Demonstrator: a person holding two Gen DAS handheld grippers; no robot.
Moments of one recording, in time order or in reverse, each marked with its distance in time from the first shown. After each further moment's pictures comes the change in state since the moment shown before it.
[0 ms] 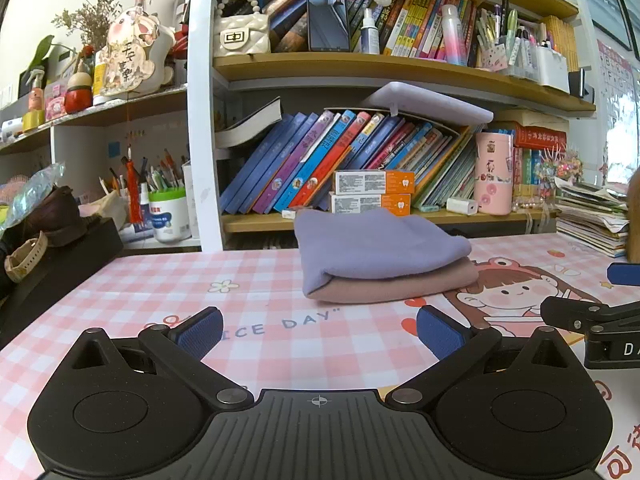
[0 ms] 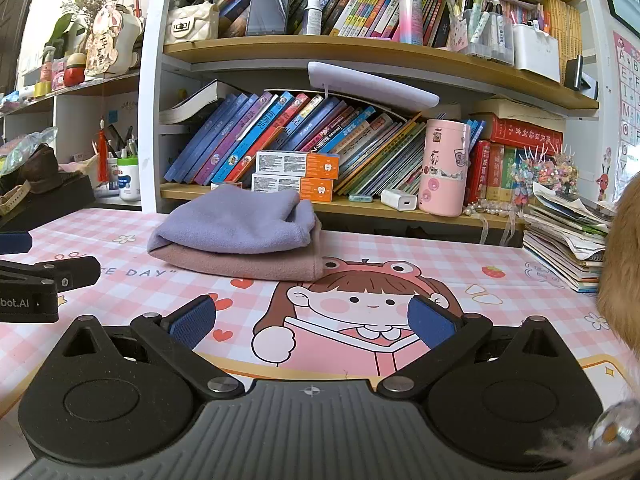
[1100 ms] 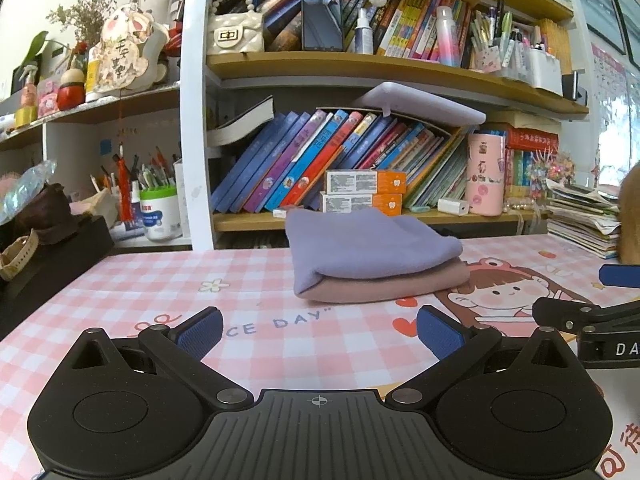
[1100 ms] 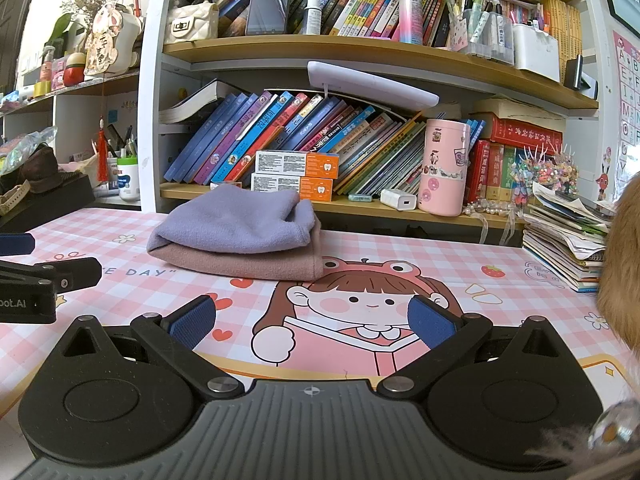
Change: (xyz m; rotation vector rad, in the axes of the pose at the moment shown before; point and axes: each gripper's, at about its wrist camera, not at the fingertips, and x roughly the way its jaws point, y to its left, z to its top) left arm -0.001 -0.001 -0.001 -0.003 -0.004 -0.030; right arm 0.000 -0.001 0.000 -0.001 0.000 0.000
